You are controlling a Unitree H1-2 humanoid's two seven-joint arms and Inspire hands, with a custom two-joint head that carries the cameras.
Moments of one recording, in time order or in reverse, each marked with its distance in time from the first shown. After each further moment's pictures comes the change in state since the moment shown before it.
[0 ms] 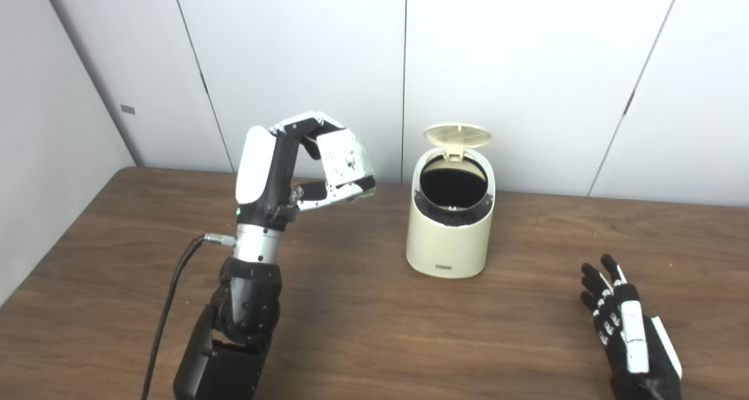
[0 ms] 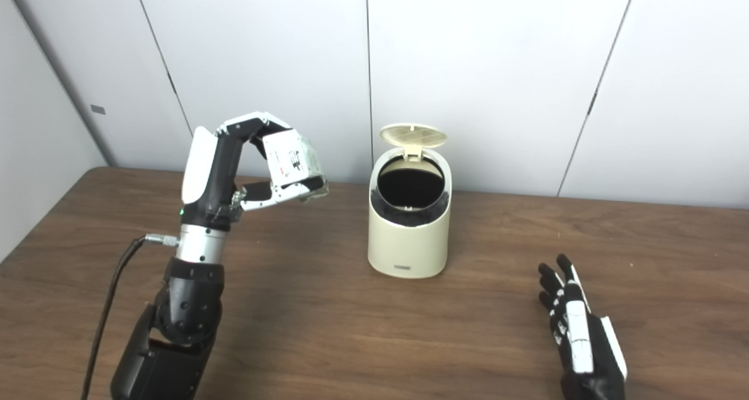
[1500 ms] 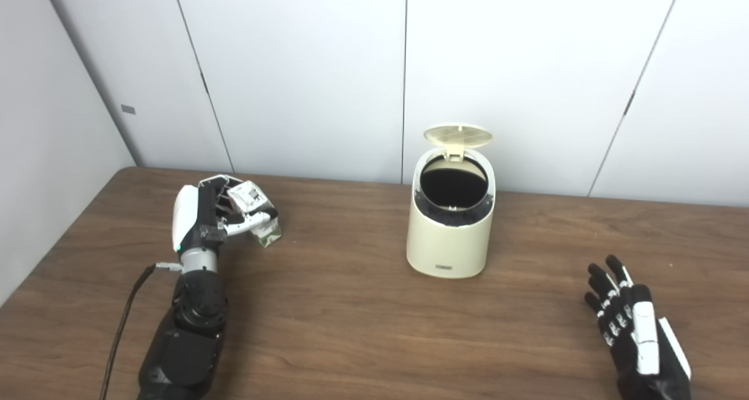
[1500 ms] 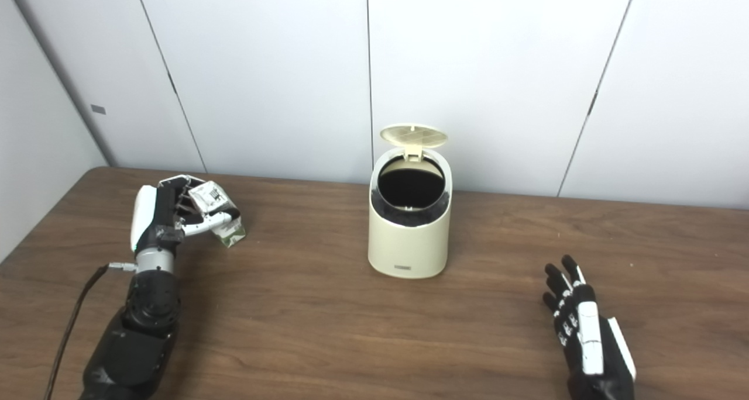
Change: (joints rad) left arm -0.030 0.126 0.152 0.562 -0.171 0.148 0.135; right arm -0.001 -0.034 -0.028 0.010 0.060 0.000 0.037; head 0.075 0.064
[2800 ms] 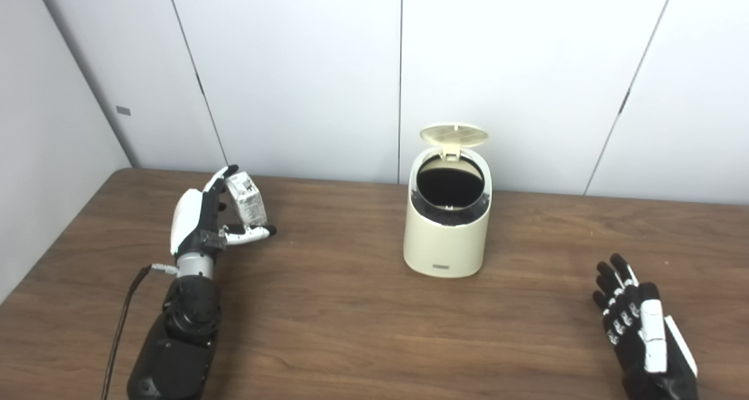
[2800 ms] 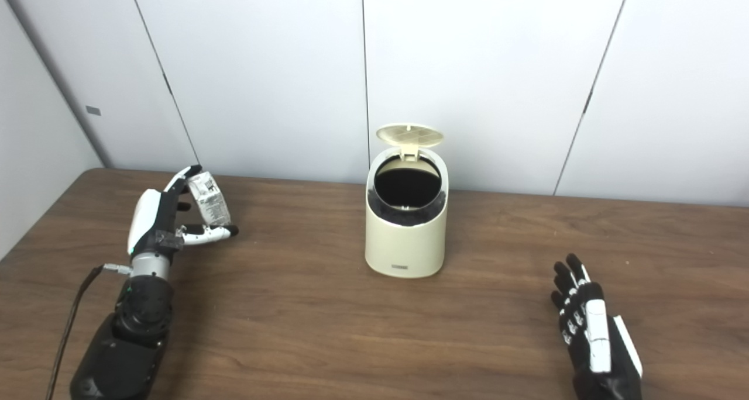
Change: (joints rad) left arm 0.025 0.011 -0.006 -0.068 0.066 0.069 -0.121; right arm -0.001 -0.018 -0.017 0.003 0.031 0.007 0.018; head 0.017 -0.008
